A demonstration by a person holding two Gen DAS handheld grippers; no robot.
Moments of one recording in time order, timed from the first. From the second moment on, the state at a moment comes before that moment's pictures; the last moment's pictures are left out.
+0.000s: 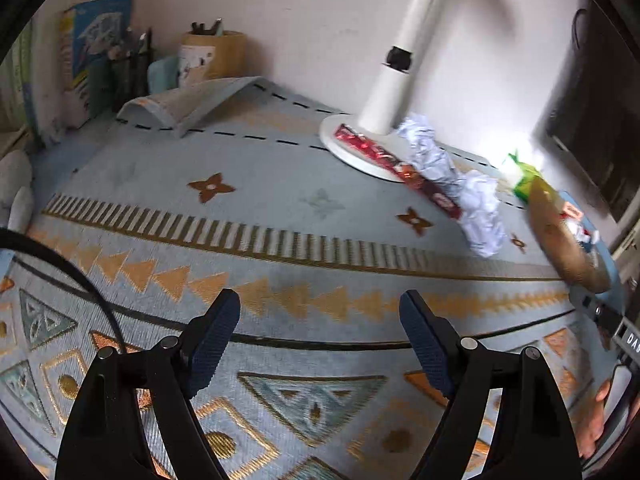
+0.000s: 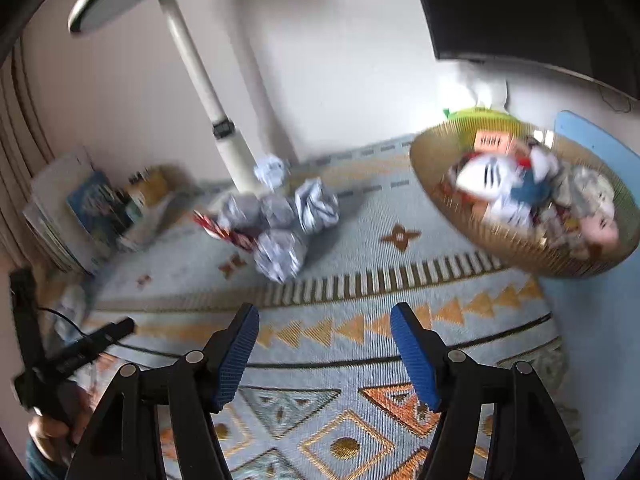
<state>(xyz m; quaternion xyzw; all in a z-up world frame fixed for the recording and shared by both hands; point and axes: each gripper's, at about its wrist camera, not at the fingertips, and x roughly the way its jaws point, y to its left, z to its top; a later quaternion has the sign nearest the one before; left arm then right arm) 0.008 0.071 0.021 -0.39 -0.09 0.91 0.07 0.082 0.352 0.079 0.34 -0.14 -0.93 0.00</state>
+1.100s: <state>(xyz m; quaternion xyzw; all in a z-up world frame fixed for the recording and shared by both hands) 0.002 0.074 0.003 -0.43 -0.06 0.90 0.03 0.067 0.337 0.049 0.38 -0.09 -0.92 -0.03</state>
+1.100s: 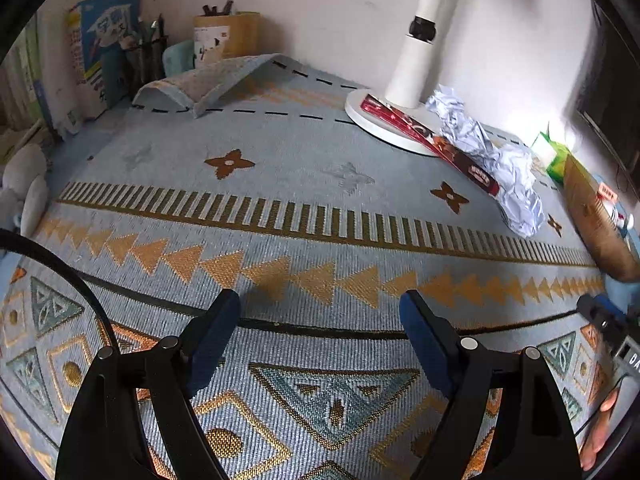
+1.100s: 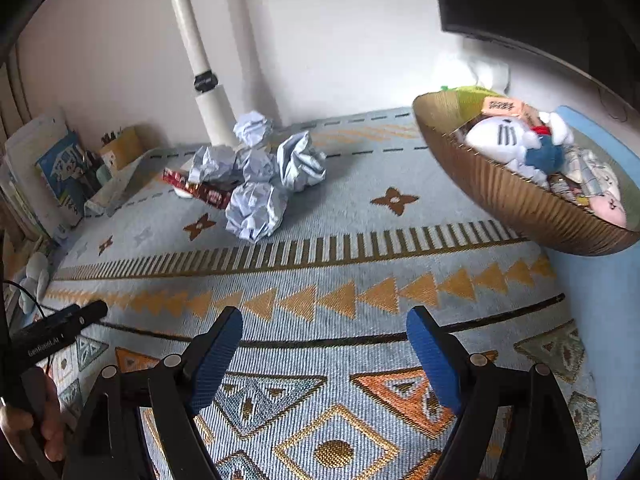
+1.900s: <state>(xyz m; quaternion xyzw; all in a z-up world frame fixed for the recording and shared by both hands) -0.001 0.081 0.003 -0.45 -0.04 0.89 0.01 0.069 0.345 0.062 0.43 -0.13 -0.89 0.05</state>
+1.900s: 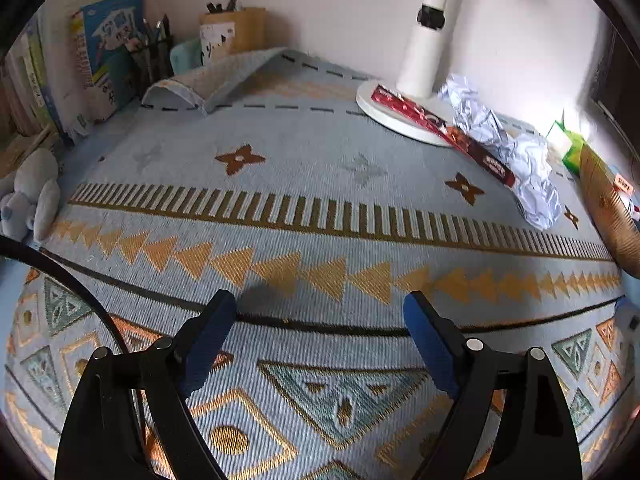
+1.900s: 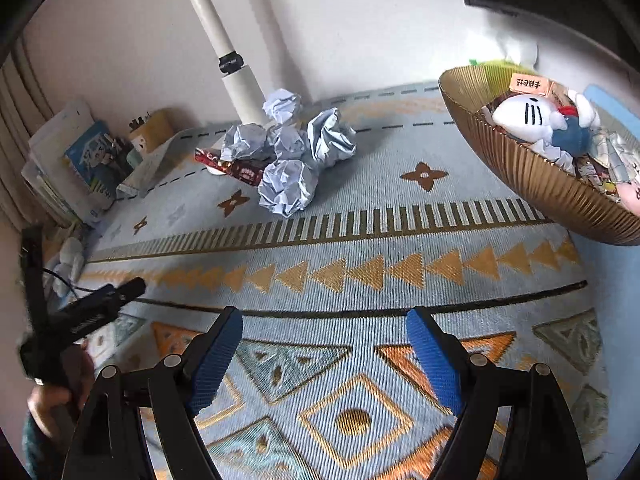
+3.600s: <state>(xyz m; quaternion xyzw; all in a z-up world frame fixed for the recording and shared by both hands) -0.075 0.115 0.029 -0.46 -0.09 0.87 0.17 -0.044 0.331 0.042 0.44 -0.12 -0.89 0.11</state>
